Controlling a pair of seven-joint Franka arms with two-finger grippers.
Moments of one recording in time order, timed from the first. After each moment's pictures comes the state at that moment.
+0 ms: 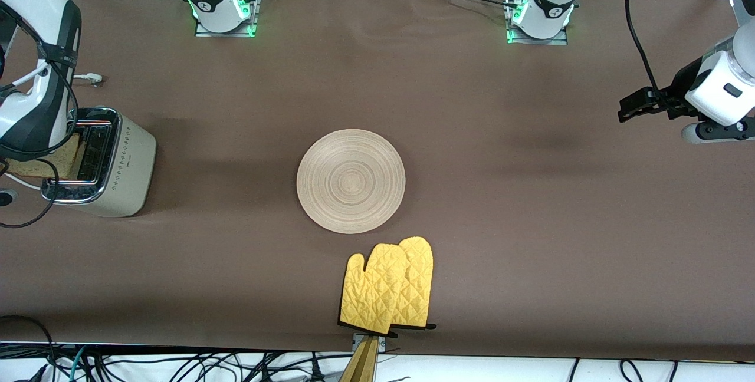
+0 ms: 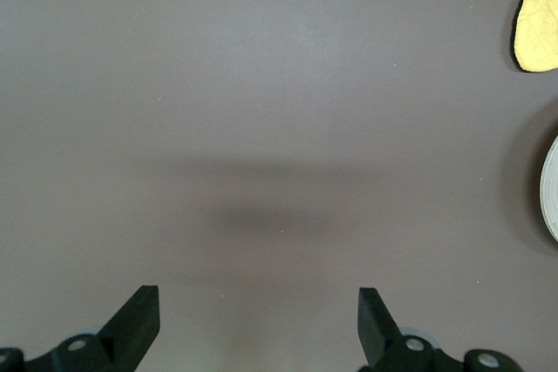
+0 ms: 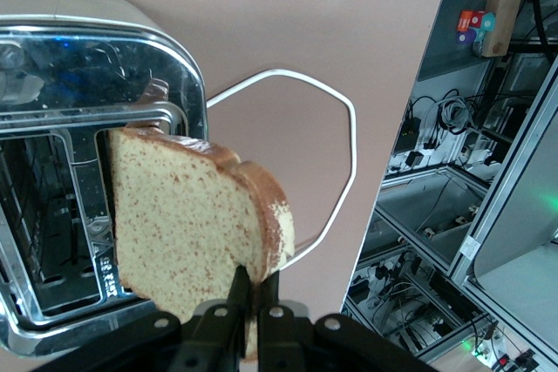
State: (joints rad) left arm 0.03 0.08 -0.07 -1.57 -0.01 1.53 -0.14; right arm 0.37 0.62 -0.75 -1.36 -0.21 1.62 -0.29
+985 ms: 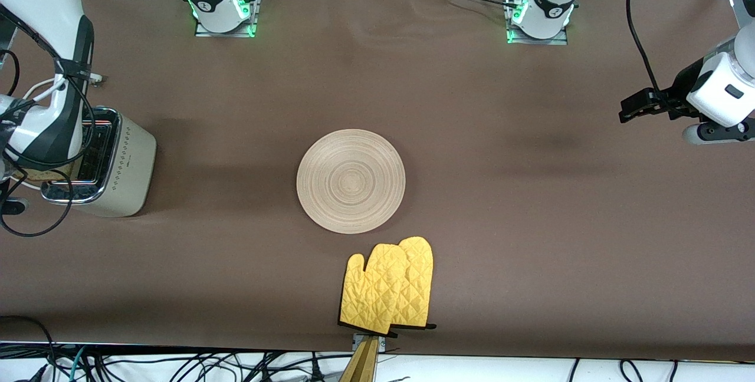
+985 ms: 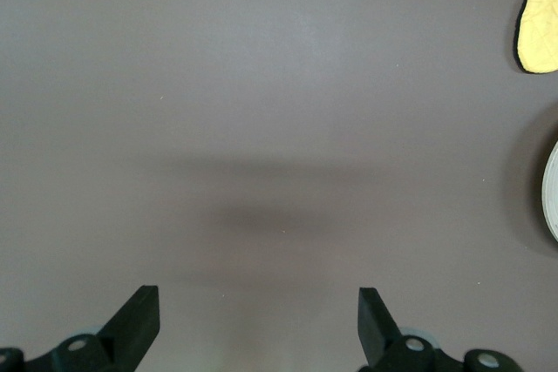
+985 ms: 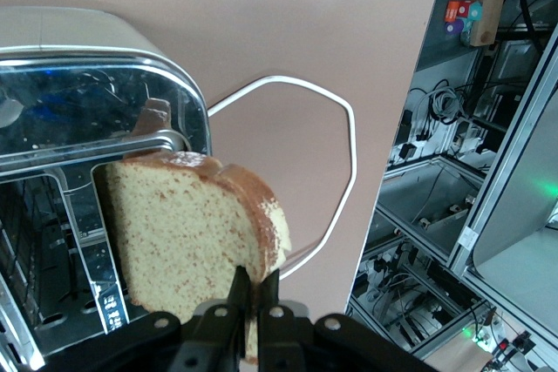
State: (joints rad) left arm 0.03 0.08 -0.06 -1.57 -0.01 1.53 -0.14; right arm 0.37 0.66 -0.75 -1.36 -0.21 1.63 -0.21
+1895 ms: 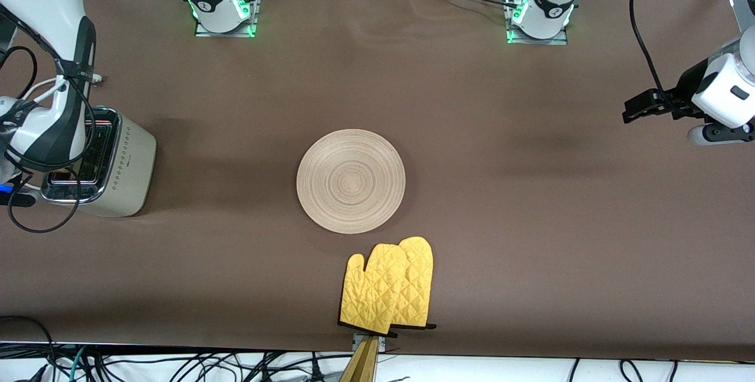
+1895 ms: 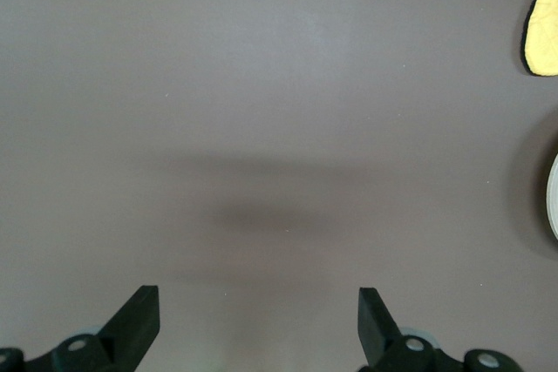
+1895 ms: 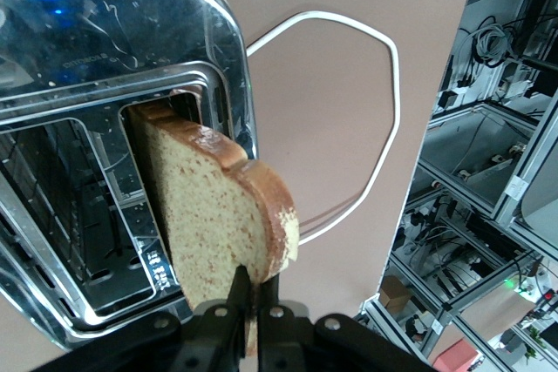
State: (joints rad) left arm 0.04 0.08 -0.06 -1.57 -0.01 1.53 -0.14; right arm 0.37 0.67 -0.75 -1.37 -0.15 1.52 -0.16
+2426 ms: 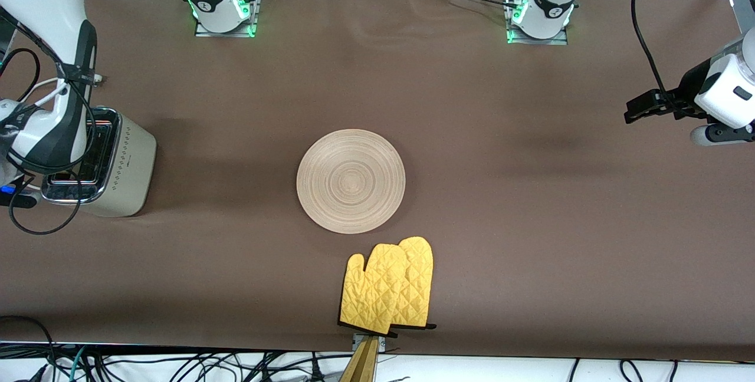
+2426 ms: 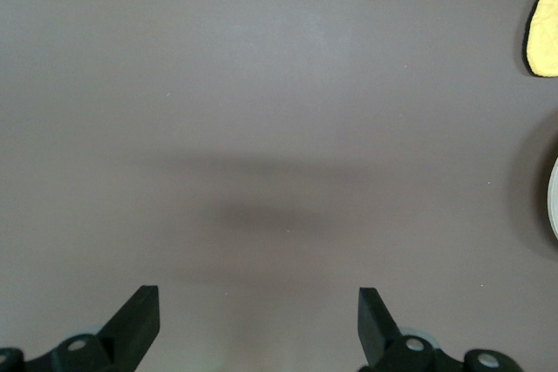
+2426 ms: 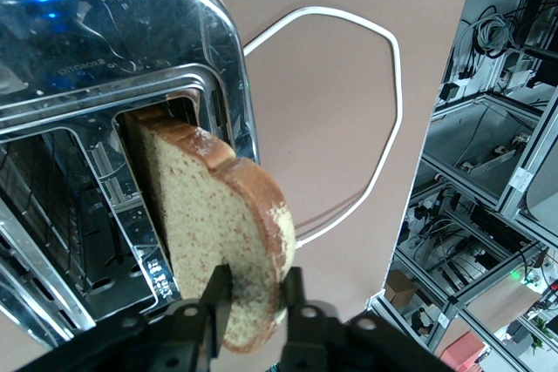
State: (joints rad) left arm 0.04 0.08 -0.06 -1.57 -0.01 1.53 -0.14; right arm 0.37 0.68 -0.75 -1.37 -0.15 1.52 -0.13
